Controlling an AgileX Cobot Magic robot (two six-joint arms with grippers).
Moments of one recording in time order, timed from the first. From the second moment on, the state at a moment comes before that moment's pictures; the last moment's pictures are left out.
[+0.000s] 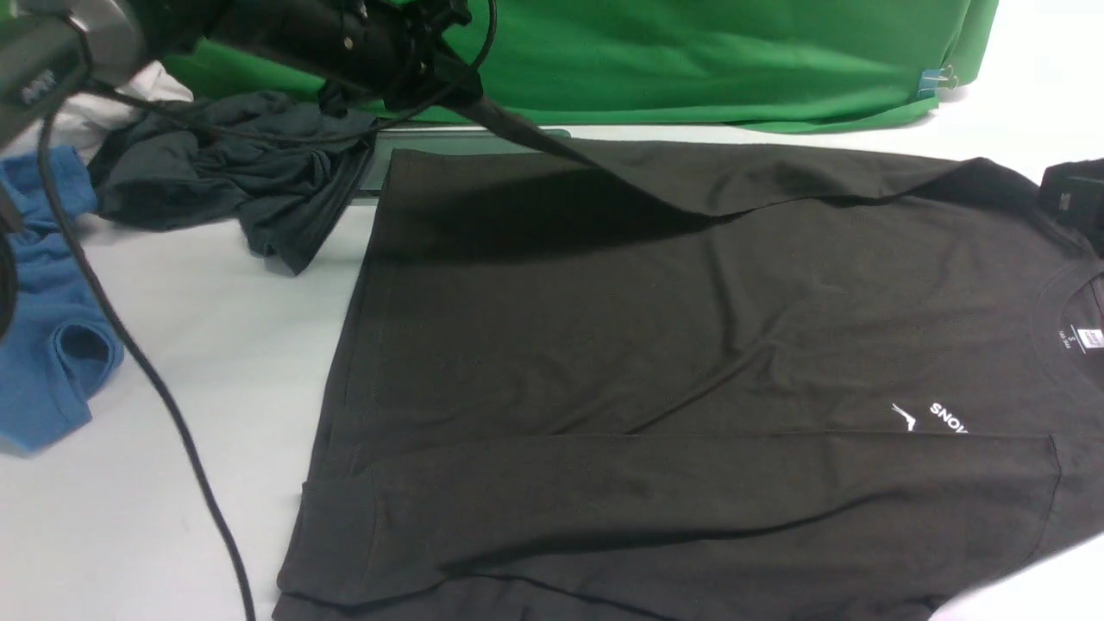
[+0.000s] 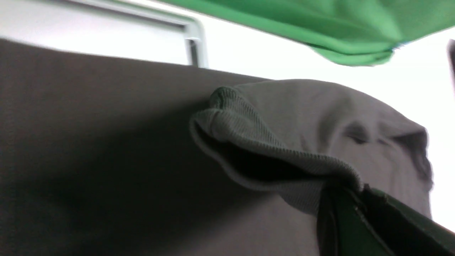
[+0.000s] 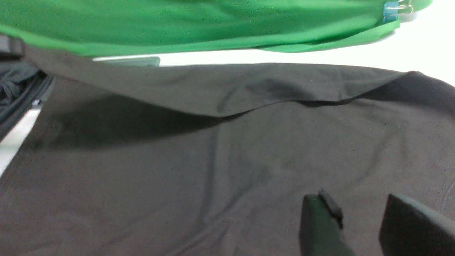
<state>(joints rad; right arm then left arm) 0.14 1.02 -0.80 0.13 0.41 0.06 -0.06 2.12 -1.92 -0.80 0.87 0.25</state>
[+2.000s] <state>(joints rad) 0.14 1.02 -0.80 0.13 0.62 0.02 -0.24 2.00 -1.58 -0.21 1.09 0.10</state>
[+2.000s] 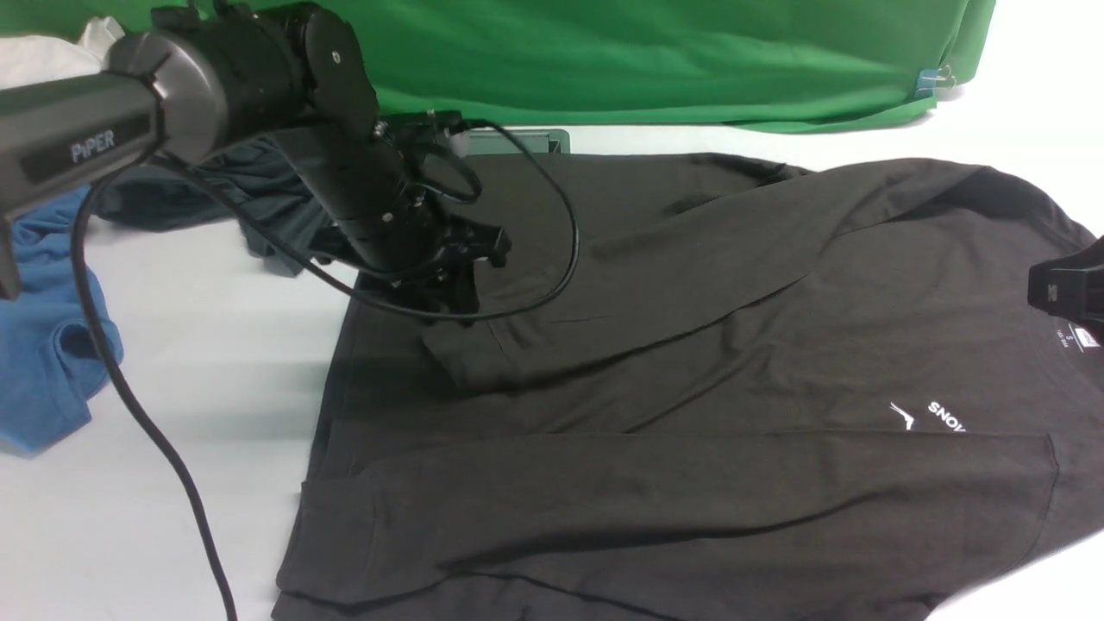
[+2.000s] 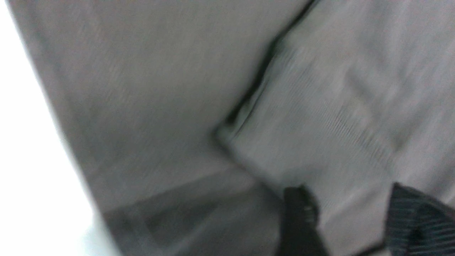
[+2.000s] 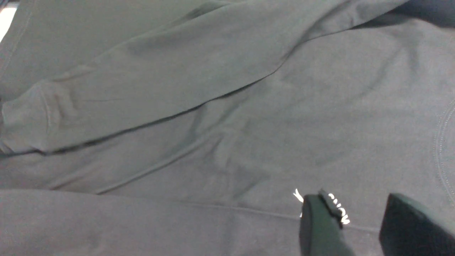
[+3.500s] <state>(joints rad) 0.65 1.16 -1.24 0.12 1.08 -0.22 -0.15 1.21 -0.87 -0.03 0.64 -0.21</state>
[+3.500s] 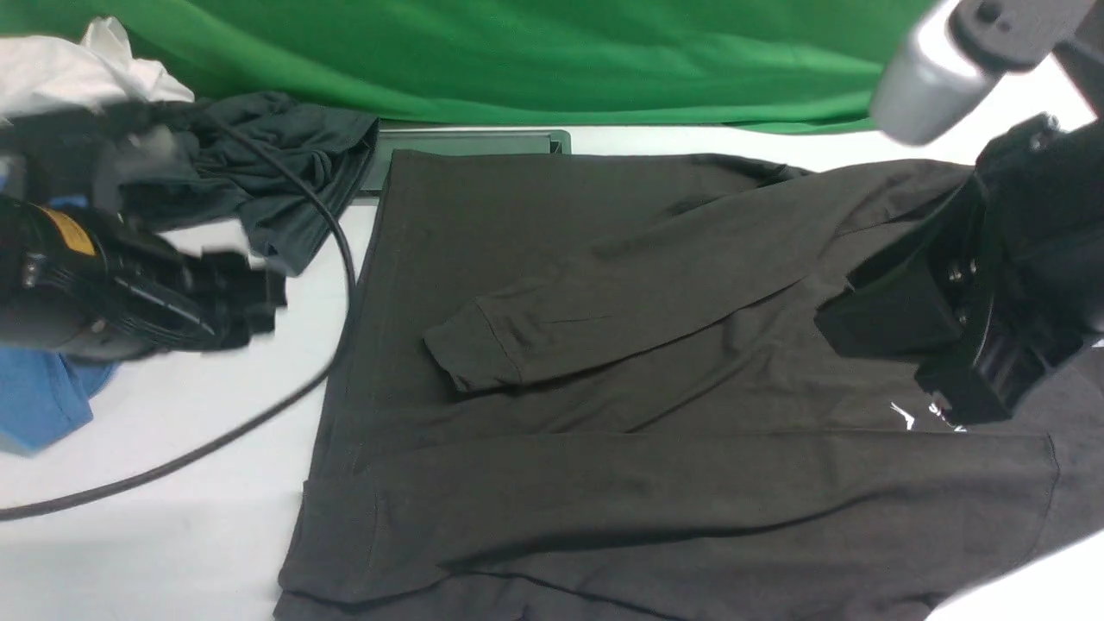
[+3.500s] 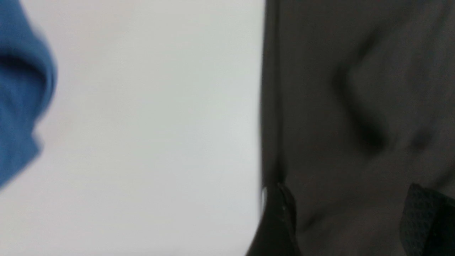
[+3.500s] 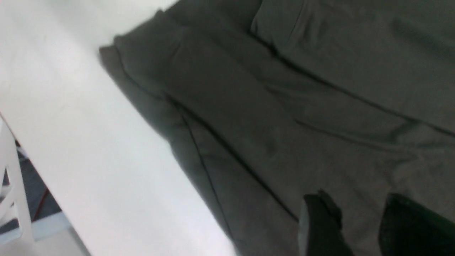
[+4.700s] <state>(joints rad) 0.65 1.16 -1.24 0.12 0.98 -0.22 -0.15 1.70 -0.89 -0.19 0.70 0.19</state>
